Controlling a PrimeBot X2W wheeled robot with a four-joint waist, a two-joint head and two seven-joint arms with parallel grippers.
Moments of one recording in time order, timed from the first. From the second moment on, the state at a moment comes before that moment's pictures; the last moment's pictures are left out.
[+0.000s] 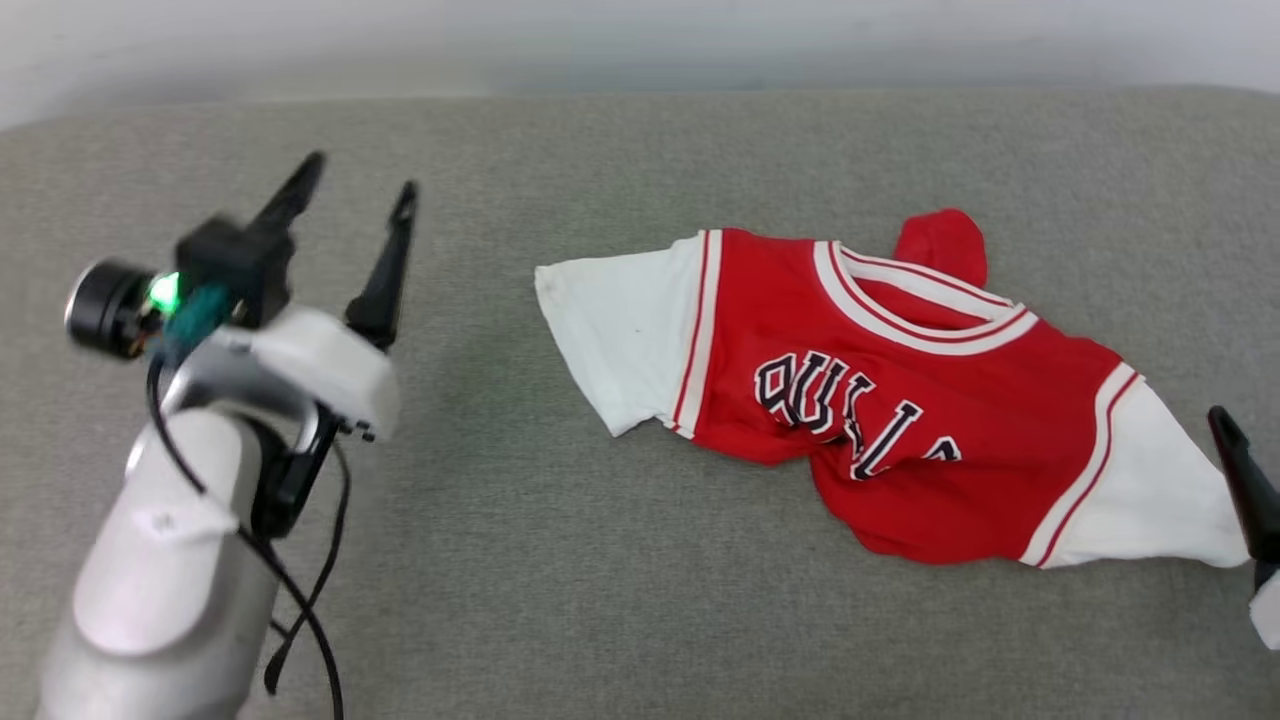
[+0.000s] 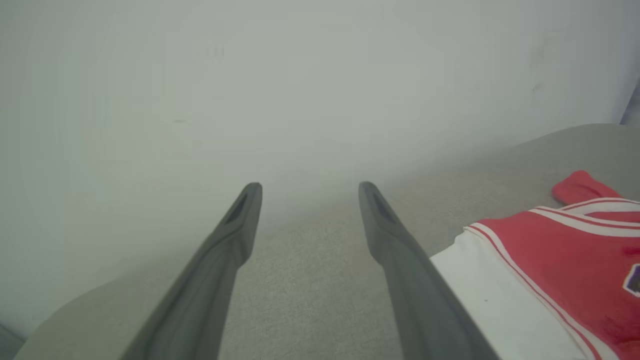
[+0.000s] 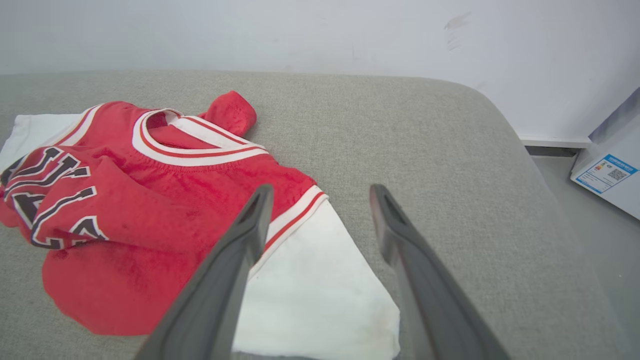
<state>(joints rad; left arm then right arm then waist) -0.50 0.33 -0.17 0.19 -0.19 -0.13 -0.08 -0.05 -0.47 -0.13 0.00 0.48 0.13 0.17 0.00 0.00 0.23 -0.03</state>
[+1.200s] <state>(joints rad) -1.16 0.68 -1.05 0.46 -0.82 -0.12 0.82 -0.23 -0.40 -0.01 0.10 0.47 0.13 0.04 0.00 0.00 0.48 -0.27</state>
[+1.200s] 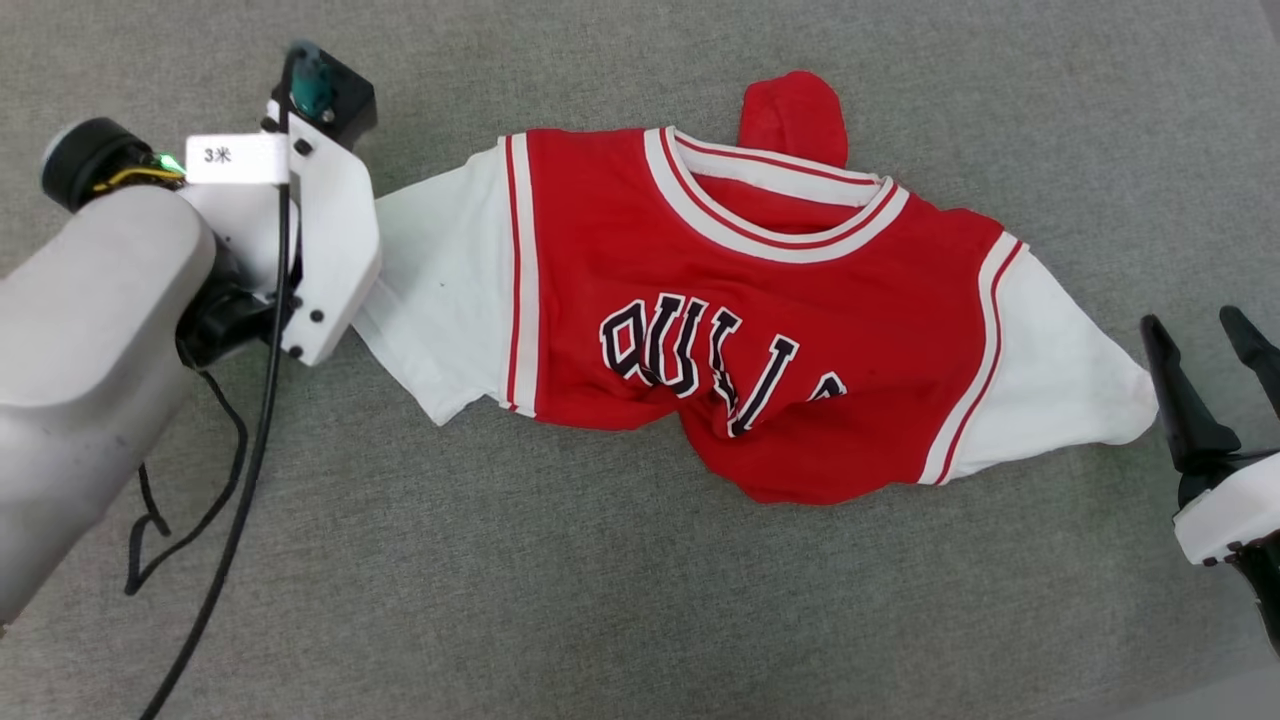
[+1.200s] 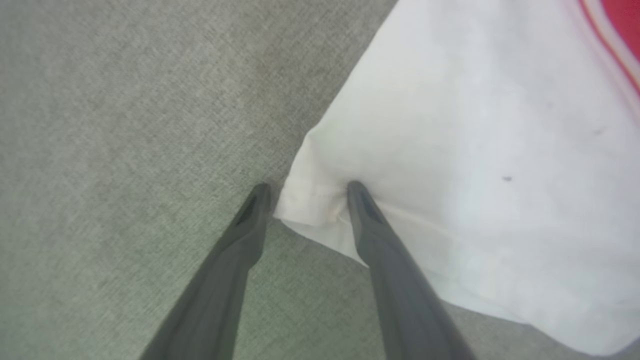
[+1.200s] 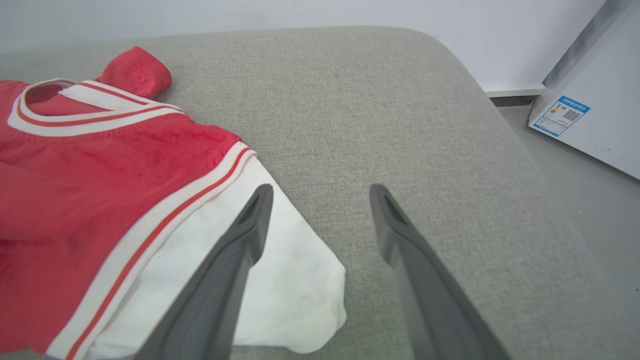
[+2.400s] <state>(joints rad) -1.28 0.68 -1.17 0.36 -0.87 -0.13 0.50 -0.38 -0.69 0.20 0.20 0.64 0.13 0.76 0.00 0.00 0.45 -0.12</state>
